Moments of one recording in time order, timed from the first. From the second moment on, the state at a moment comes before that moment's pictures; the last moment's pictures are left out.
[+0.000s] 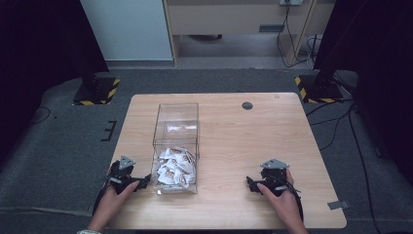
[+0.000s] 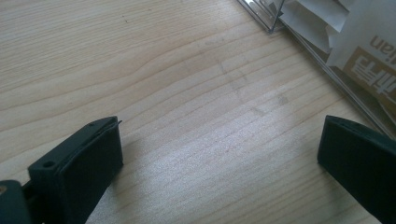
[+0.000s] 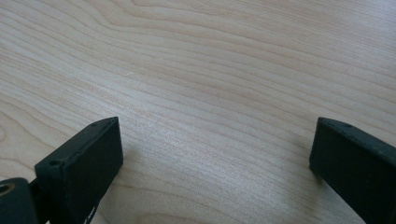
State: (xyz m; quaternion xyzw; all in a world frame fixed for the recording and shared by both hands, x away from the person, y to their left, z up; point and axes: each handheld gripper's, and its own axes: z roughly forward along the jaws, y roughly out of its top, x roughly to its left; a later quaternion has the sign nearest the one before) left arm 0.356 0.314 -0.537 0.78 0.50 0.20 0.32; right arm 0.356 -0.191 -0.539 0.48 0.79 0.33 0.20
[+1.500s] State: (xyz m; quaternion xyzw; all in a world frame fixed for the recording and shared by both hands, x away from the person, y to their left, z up) left arm 0.356 0.314 -0.537 0.78 0.50 0.20 0.32; right arm 0.344 -0.182 -0.509 0.46 0.79 0.34 0.20
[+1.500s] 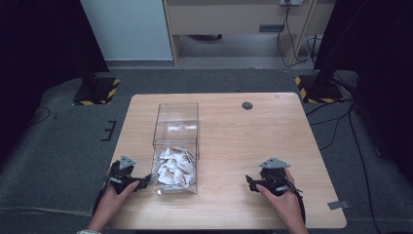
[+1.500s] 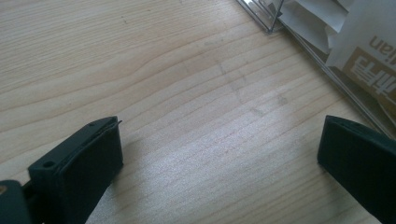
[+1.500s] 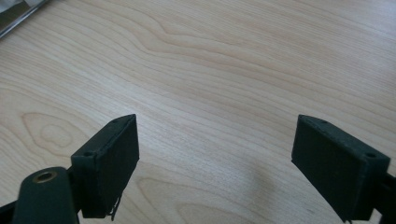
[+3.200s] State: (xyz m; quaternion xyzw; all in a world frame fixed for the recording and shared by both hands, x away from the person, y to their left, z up) left arm 0.356 0.313 -0.537 0.78 0.50 0.20 0.32; right arm 0.350 -0.120 -0.456 0.40 0.84 0.33 0.17
